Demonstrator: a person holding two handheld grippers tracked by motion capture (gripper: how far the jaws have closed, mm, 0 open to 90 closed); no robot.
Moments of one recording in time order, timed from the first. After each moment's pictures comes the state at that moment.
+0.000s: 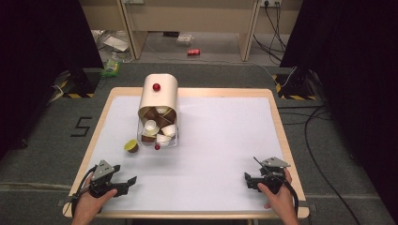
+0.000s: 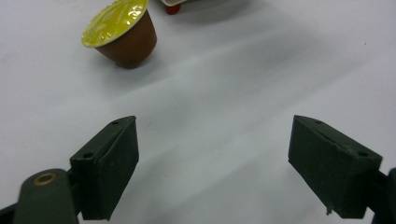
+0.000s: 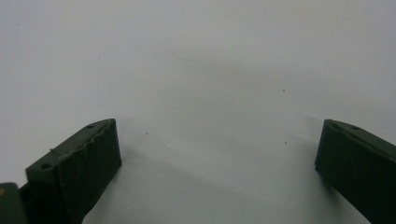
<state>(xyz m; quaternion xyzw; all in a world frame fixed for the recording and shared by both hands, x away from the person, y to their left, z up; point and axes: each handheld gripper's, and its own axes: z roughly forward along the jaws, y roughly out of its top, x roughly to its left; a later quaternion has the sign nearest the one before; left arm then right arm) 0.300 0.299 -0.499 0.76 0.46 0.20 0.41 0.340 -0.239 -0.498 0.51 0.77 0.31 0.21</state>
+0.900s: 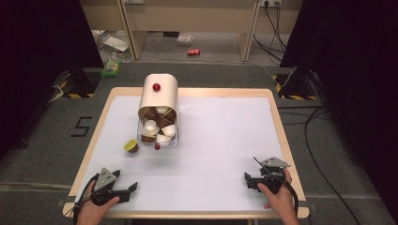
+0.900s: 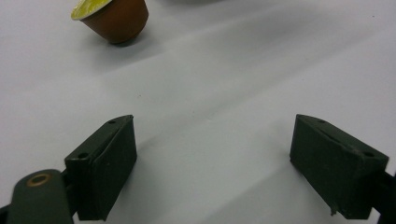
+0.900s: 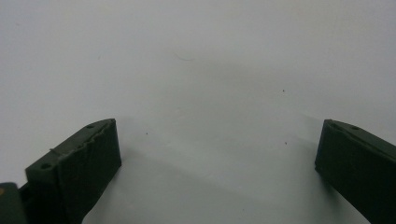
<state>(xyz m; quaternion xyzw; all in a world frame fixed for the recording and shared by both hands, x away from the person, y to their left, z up) 0.285 0.295 -0.517 0.76 0.45 0.22 0.41 0.340 -0.239 -0.498 0.51 0.77 0.31 0.22</state>
